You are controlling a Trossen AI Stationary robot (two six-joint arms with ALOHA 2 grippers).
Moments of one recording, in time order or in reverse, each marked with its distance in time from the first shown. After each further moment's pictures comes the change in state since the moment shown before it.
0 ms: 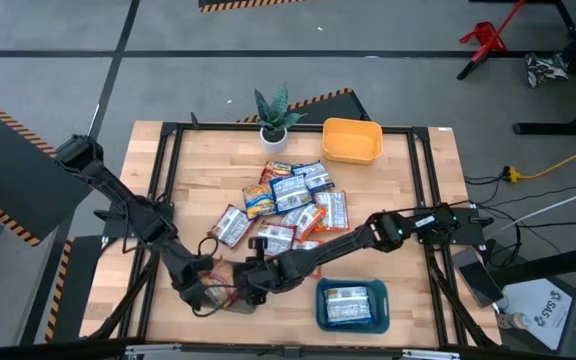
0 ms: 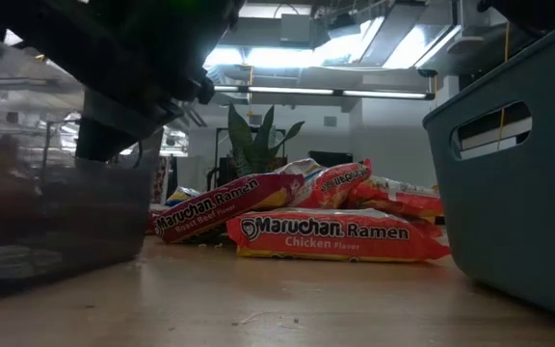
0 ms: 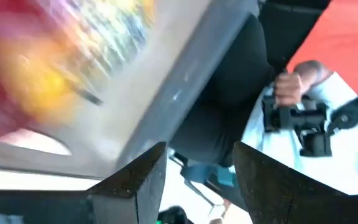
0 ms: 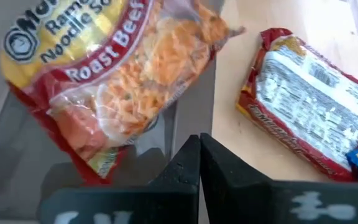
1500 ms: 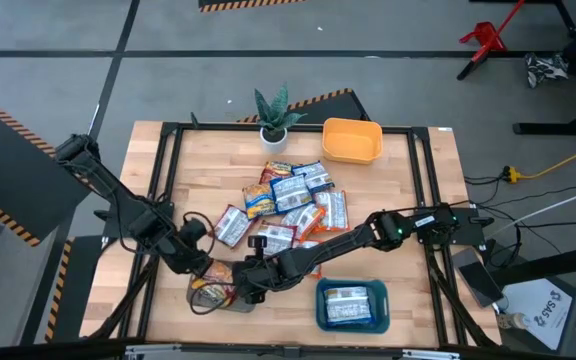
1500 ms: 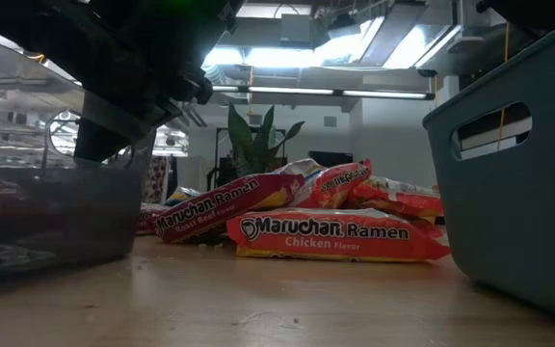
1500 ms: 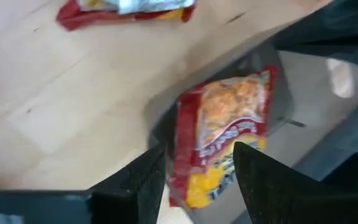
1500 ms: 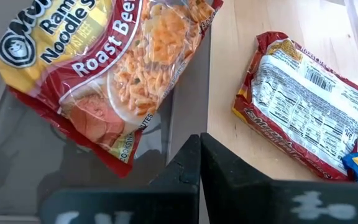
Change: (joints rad) left arm 0.015 -0.014 0.358 -0.945 -0.467 -0.037; right arm -0.006 0.000 0.000 0.006 -0.008 -0.007
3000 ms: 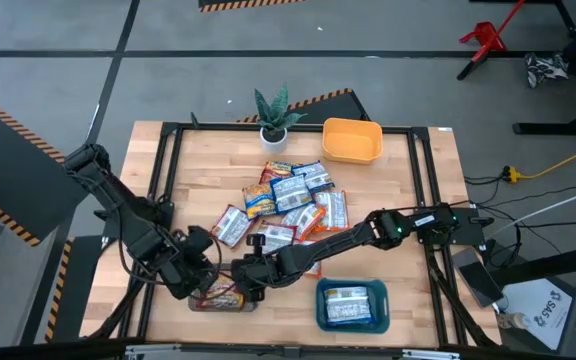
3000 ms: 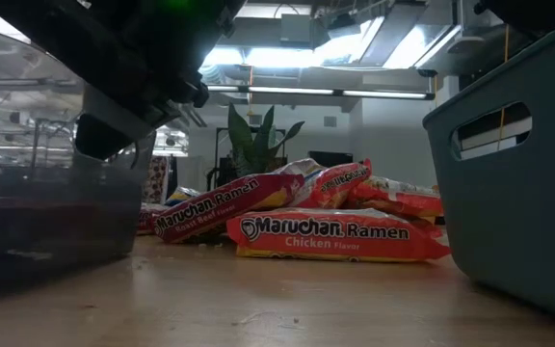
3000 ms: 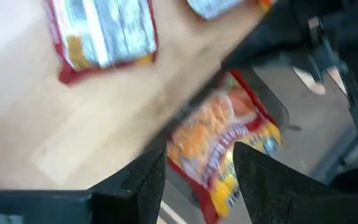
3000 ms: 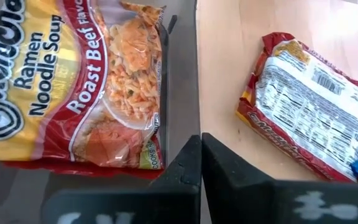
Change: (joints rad) left arm -0.089 0.229 0.282 -0.214 -0.211 0.076; right arm -0.001 0.000 0.000 0.004 -0.065 -0.009
